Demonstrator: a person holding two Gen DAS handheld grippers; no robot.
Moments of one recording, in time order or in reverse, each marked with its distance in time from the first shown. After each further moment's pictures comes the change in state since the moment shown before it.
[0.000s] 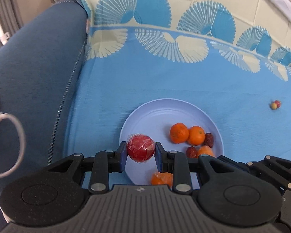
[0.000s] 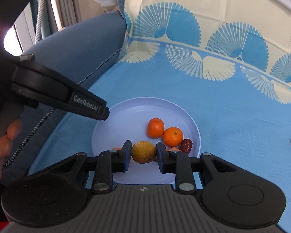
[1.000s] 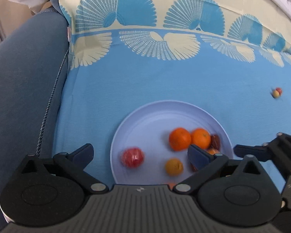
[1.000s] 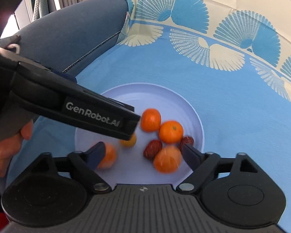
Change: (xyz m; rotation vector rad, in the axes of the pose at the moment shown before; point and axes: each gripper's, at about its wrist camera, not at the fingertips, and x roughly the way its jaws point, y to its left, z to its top) left arm 0.022 -0.015 -0.004 0.114 -0.056 -0.017; right arm 0.033 -0.009 -0.002 -0.049 0.077 0.011
